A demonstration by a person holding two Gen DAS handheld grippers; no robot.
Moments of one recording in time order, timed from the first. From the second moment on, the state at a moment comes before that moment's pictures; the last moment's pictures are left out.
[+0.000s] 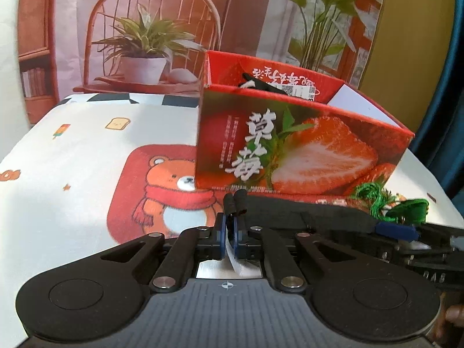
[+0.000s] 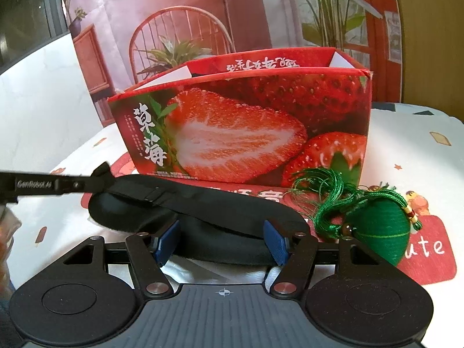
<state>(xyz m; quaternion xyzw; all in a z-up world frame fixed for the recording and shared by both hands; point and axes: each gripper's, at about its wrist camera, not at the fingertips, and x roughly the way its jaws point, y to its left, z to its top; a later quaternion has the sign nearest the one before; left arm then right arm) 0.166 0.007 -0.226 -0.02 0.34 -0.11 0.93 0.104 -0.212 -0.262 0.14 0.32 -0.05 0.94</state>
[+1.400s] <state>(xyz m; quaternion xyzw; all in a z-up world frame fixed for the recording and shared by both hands) 0.204 -0.006 -0.231 -0.03 0.36 -0.10 0.93 0.086 -0.219 -0.266 0.15 0.31 -0.06 0.94</state>
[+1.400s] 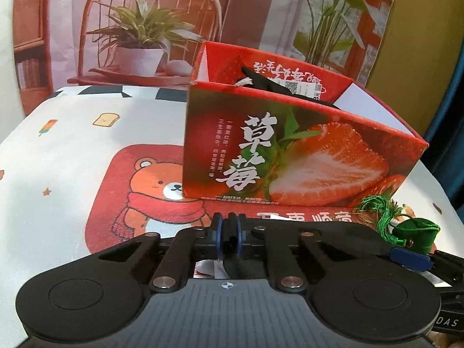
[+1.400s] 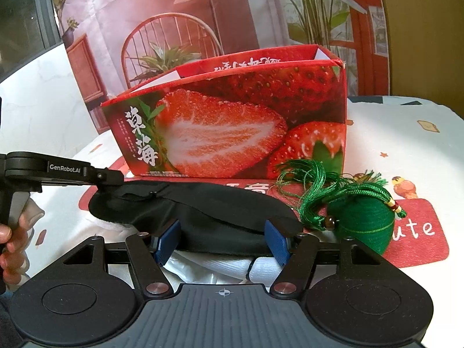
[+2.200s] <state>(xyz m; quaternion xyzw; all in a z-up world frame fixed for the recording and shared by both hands) 0.151 0.013 -0.236 -0.01 0.35 -0.09 0.93 0.078 -0.236 -0.259 0.20 0.28 -0.08 0.94</state>
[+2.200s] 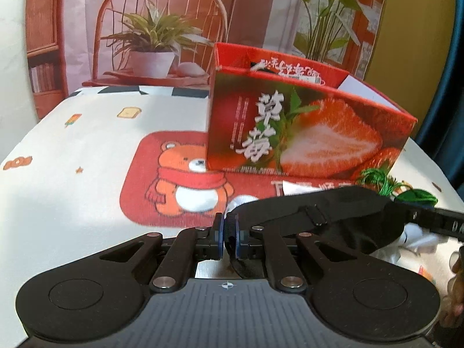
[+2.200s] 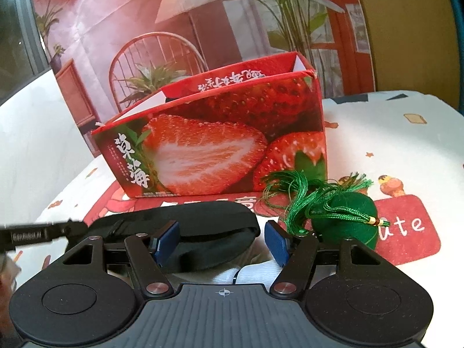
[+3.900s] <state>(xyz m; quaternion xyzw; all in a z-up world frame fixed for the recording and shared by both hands) 0.156 0.001 -0.135 -0.04 0.21 -0.12 0.97 0.094 -0.253 -0.147 0.14 0.18 -0.03 0.97</state>
